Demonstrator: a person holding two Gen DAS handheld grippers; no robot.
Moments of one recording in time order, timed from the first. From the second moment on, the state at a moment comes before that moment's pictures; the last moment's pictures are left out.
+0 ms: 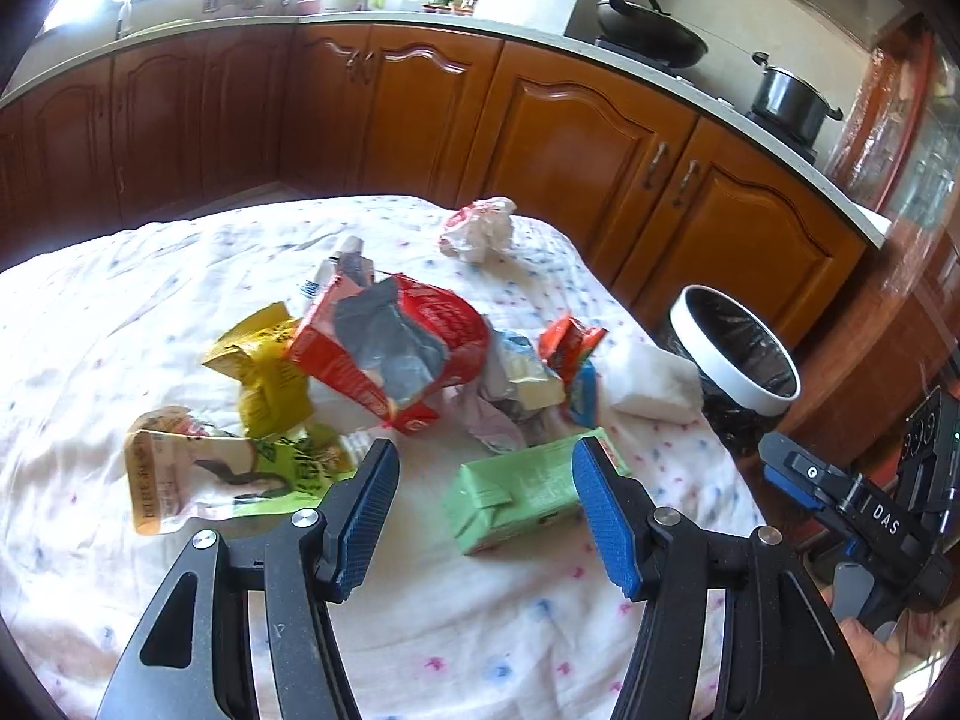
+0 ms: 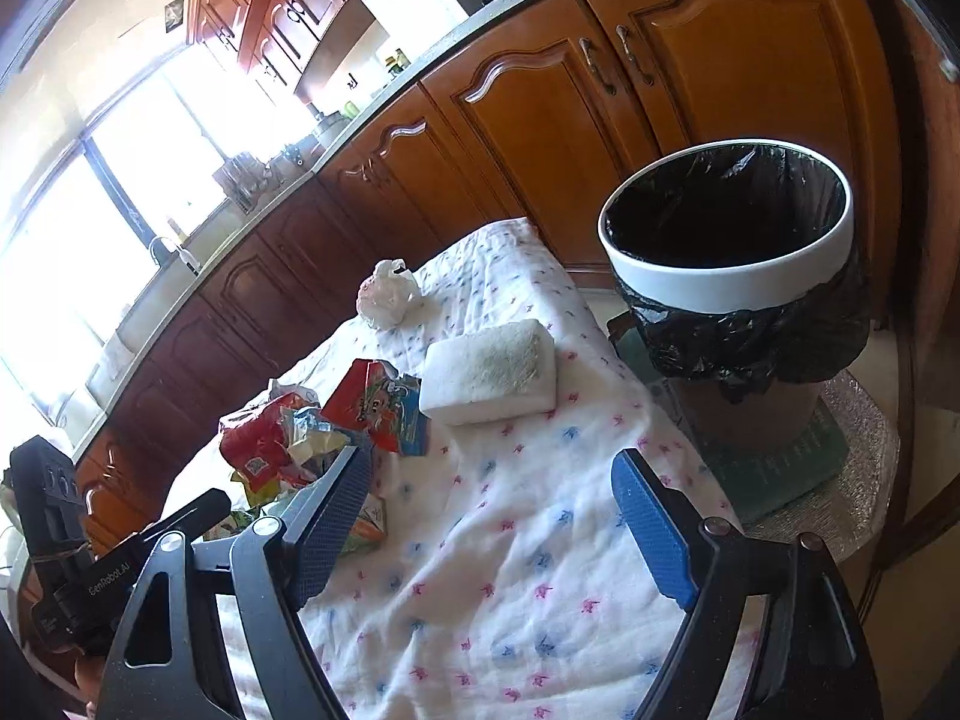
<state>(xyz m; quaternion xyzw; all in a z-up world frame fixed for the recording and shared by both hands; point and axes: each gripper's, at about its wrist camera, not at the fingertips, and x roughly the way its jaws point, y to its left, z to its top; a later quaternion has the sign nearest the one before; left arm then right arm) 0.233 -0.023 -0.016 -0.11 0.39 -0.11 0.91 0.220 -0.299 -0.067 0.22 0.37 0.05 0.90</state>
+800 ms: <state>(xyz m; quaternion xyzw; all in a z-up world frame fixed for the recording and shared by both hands) 0.299 -0.025 -0.050 -0.13 0.42 -0.10 0.90 0.301 -0.290 -0.101 0.18 0.42 0.03 0.89</state>
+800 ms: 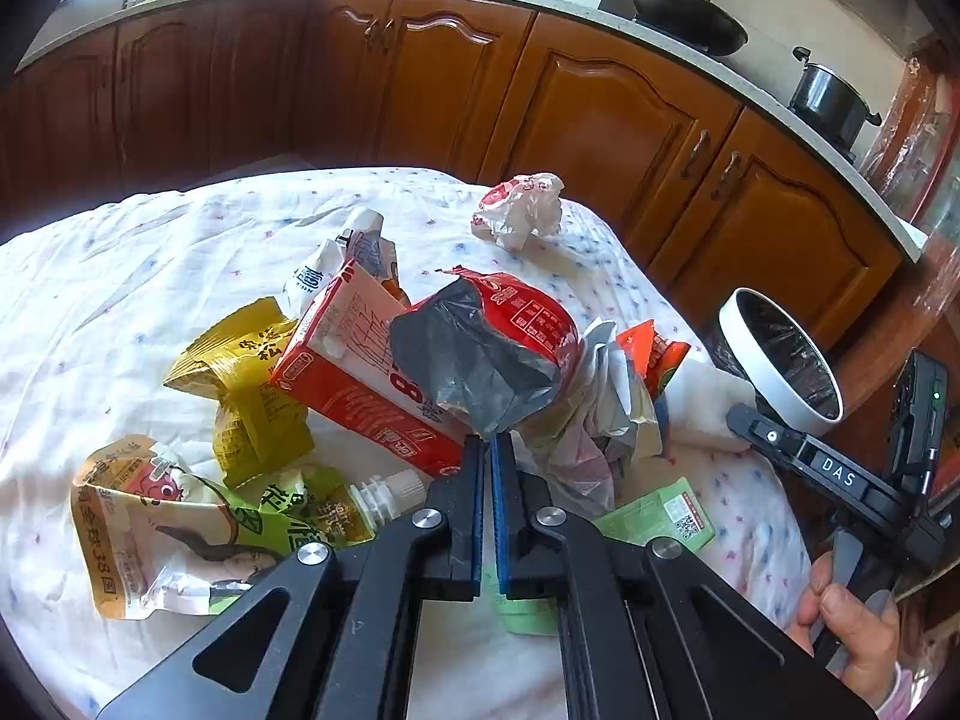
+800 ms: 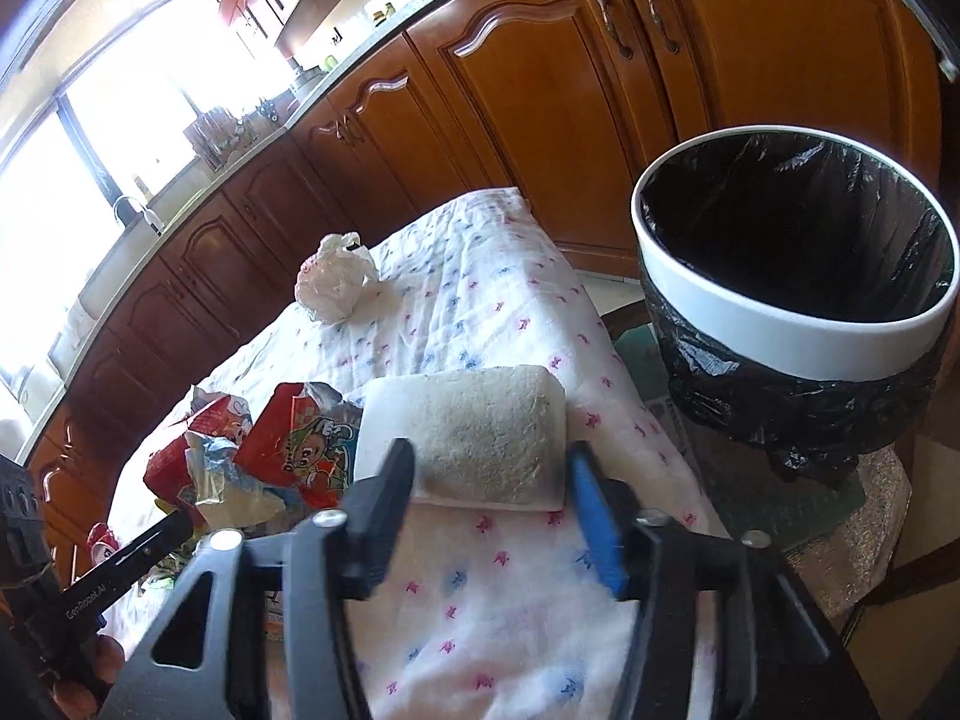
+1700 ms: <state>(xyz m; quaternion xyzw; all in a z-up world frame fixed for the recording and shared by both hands) 0.291 -0.054 -0.045 0.02 0.43 -0.26 0.86 0.229 -0.295 -0.061 0.18 0.38 0.04 0.90</state>
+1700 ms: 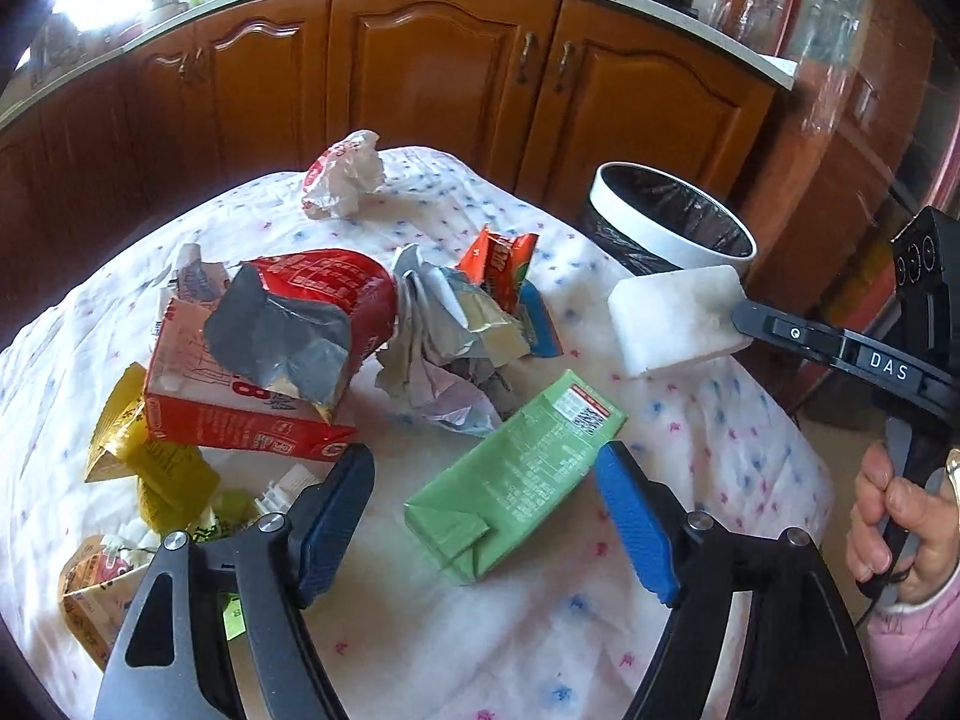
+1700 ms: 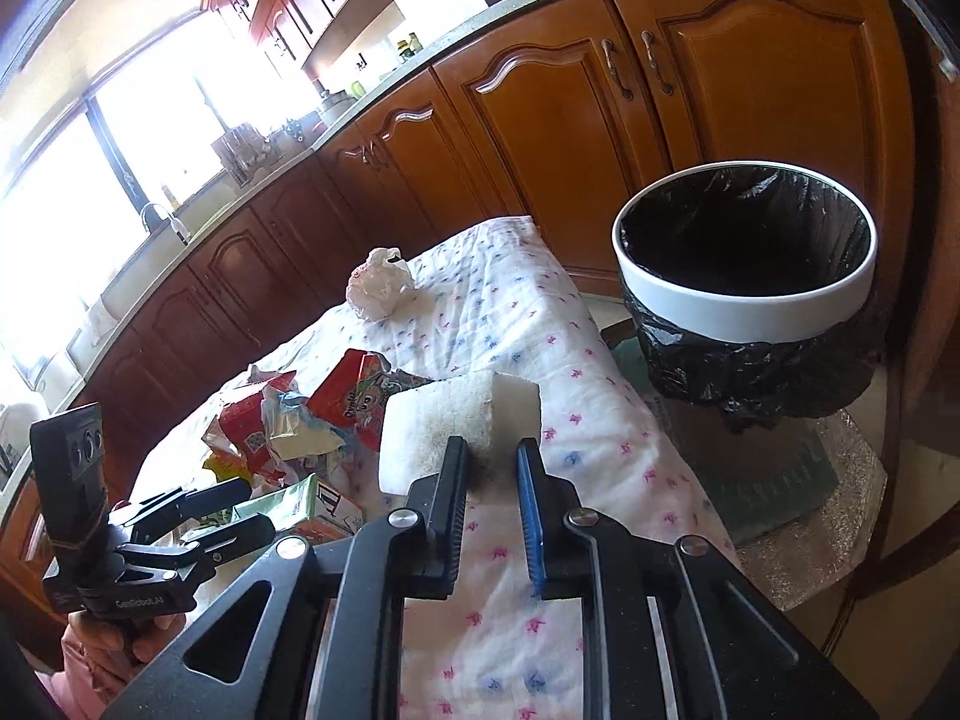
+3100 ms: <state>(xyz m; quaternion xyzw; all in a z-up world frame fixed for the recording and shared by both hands) 0.315 -0.177 -0.025 0.01 0.41 -0.28 0.87 0.214 -0.391 -0.029 0.19 0.32 -0.05 0.93</state>
